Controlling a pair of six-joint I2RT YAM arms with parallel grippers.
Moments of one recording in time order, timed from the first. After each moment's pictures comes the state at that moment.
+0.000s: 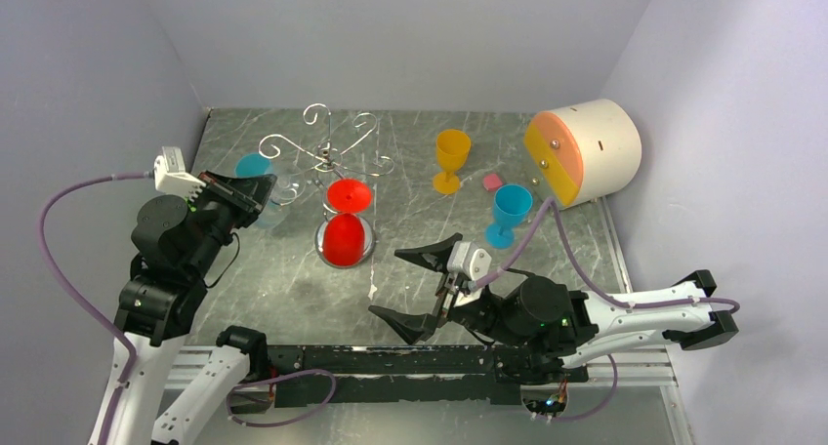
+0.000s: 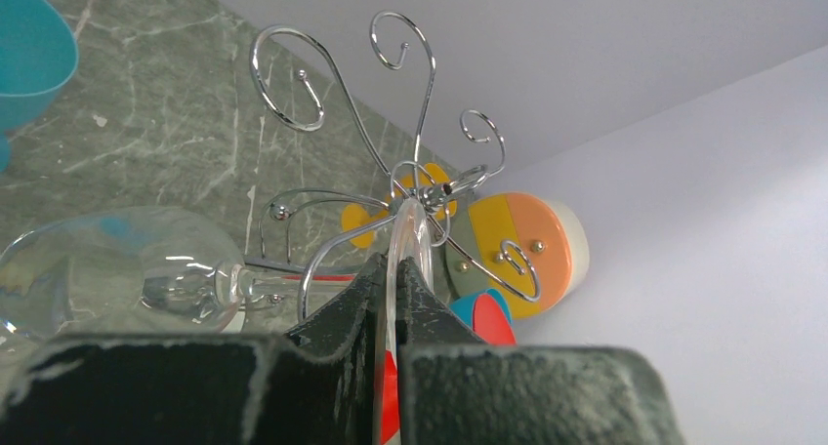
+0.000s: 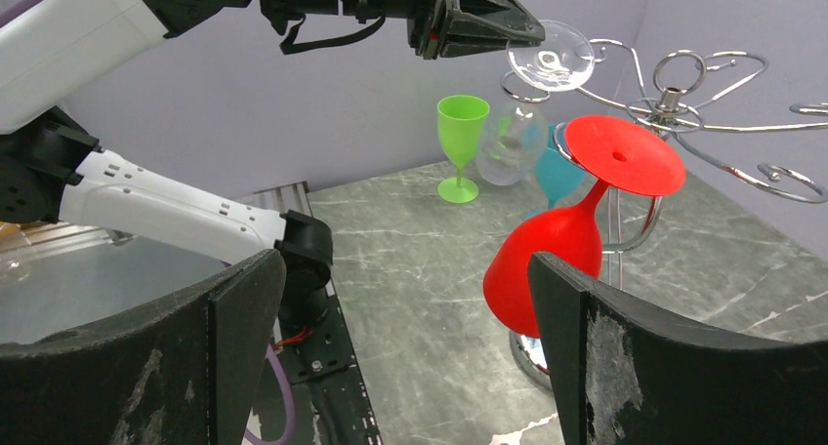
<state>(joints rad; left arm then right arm) -0.26 0.61 1.03 -0.51 -0.03 -0.92 1.67 0.82 0.83 0.20 0.47 -0.10</state>
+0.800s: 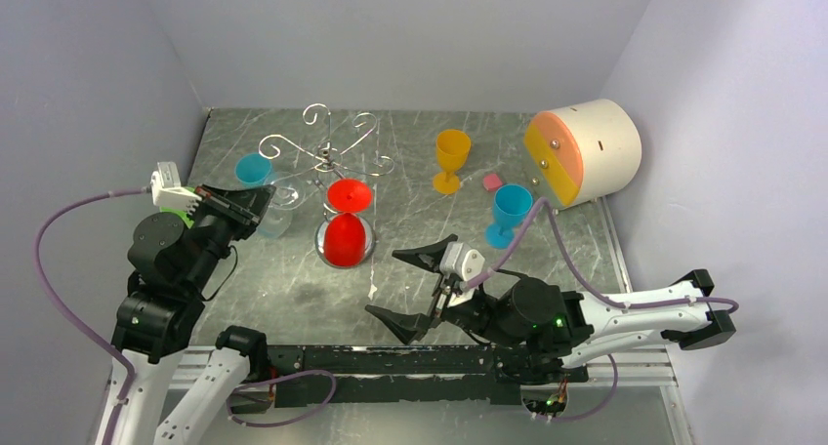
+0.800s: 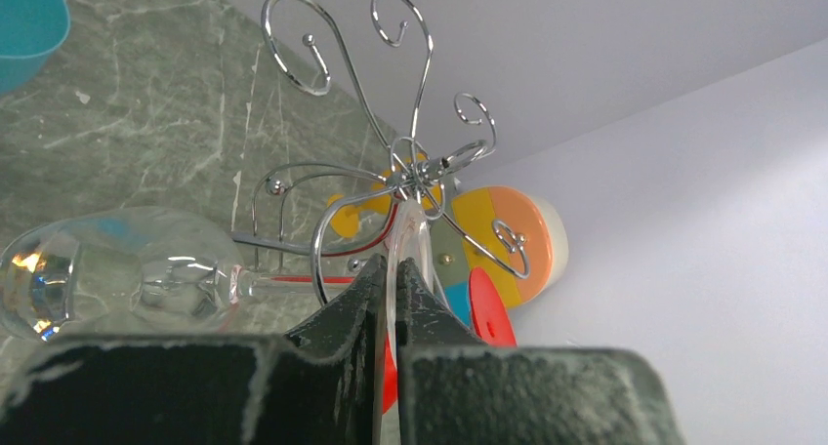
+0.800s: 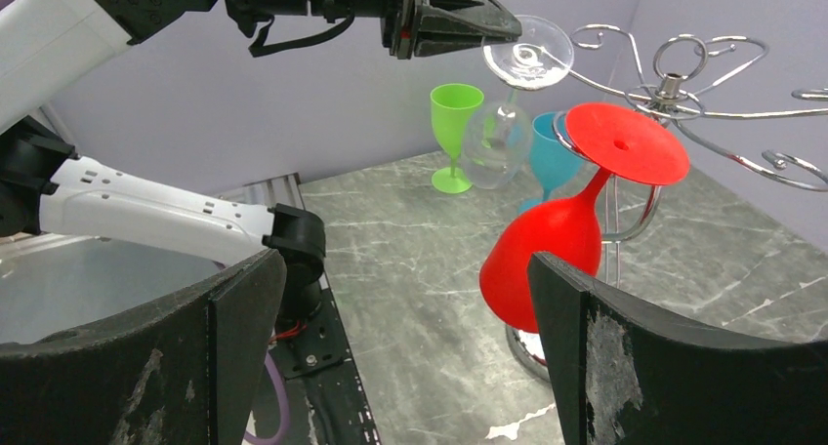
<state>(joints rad) -0.26 0.53 0.99 -0.53 -0.03 -0.97 1.67 0.84 0.83 0.20 0.49 -0.09</state>
